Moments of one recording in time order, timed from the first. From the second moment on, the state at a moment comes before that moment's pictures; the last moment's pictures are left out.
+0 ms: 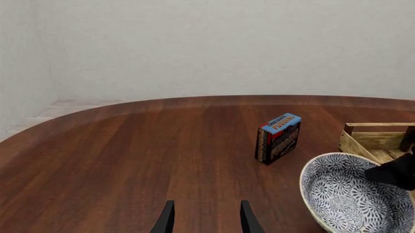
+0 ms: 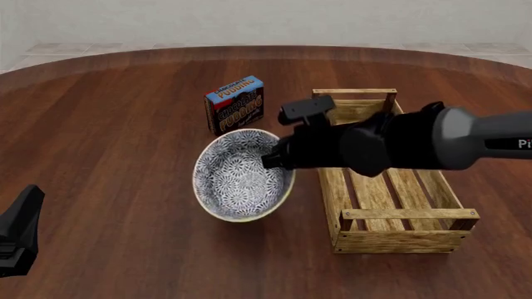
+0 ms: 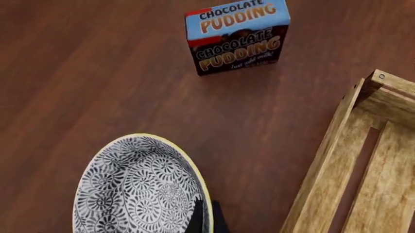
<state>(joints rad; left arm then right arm) 0.00 0.01 0.00 0.00 0.00 0.64 1.71 -0.97 0.03 0.17</state>
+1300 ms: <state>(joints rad) 0.00 0.01 0.00 0.00 0.00 0.62 1.37 -0.92 0.07 0.03</state>
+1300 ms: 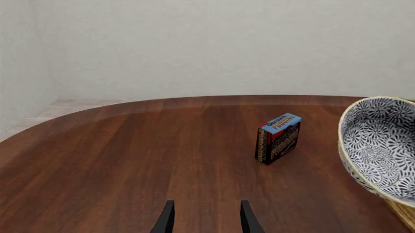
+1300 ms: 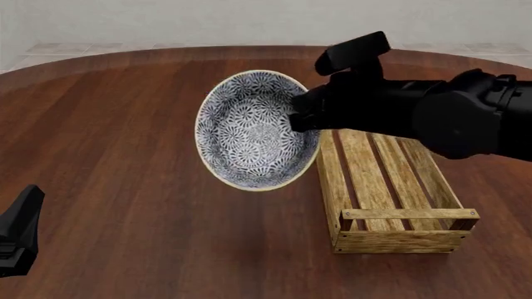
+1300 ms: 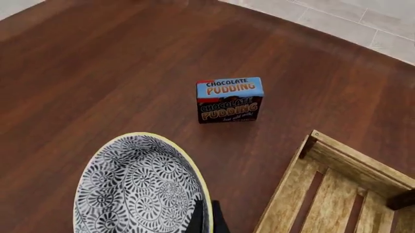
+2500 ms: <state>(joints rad) 0.00 0.01 0.00 0.00 0.00 0.47 1.19 -0.84 0.02 0.15</state>
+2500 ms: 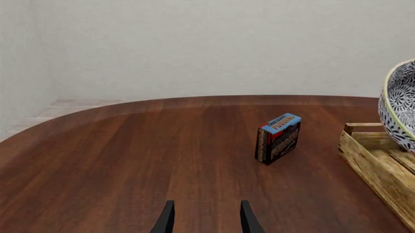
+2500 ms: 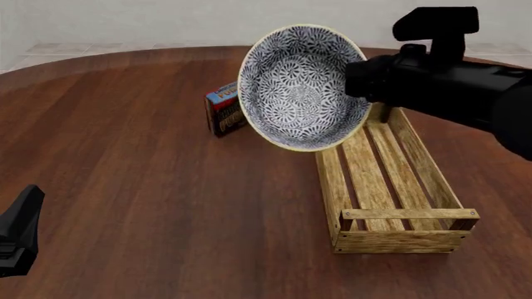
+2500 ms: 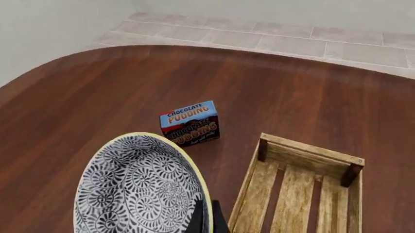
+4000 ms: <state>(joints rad) 0.00 0.01 0.00 0.00 0.00 0.20 1.21 -0.69 -0.13 0.47</state>
